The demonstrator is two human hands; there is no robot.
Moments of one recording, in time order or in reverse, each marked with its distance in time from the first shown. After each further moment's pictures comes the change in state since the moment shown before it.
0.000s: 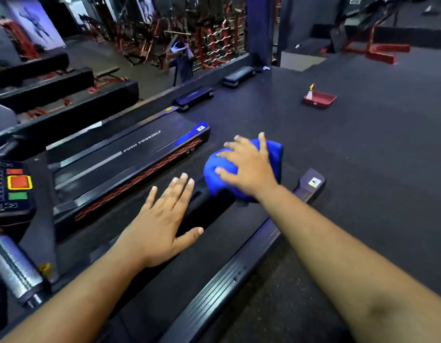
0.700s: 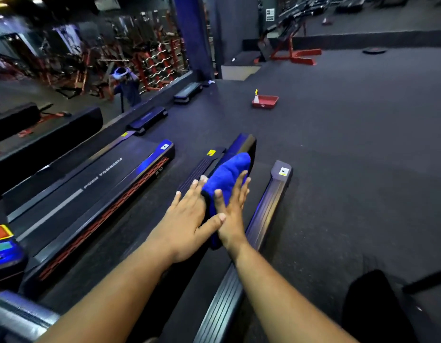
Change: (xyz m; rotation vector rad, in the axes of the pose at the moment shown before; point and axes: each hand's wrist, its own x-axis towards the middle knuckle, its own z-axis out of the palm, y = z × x) left_hand 0.008 -0.025 0.000 -0.268 -0.100 0.247; right_hand -0.080 -0.152 0.069 0.890 0.437 0.727
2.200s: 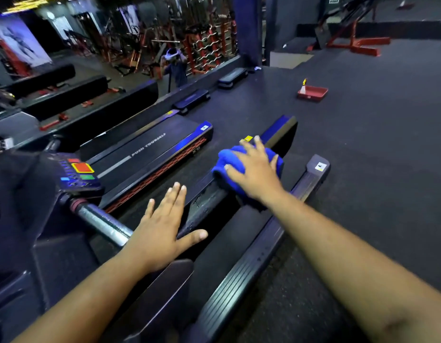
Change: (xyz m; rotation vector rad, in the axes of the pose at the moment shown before) left_hand -0.164 -0.019 -0.001 0.149 0.039 -0.326; right_hand 0.010 -0.052 -0.016 -0.856 -0.405 -0.318
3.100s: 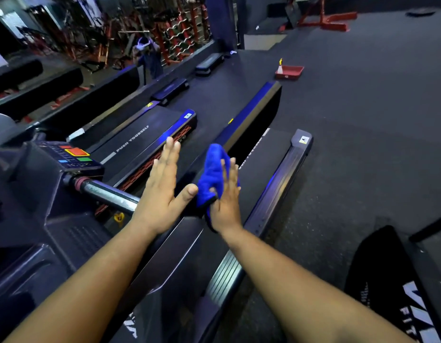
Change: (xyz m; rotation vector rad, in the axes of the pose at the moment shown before) left_hand -0.025 -0.011 0.001 -0.411 0.347 0.318; right_hand -0.138 -0.081 0.121 0.612 0.339 0.178
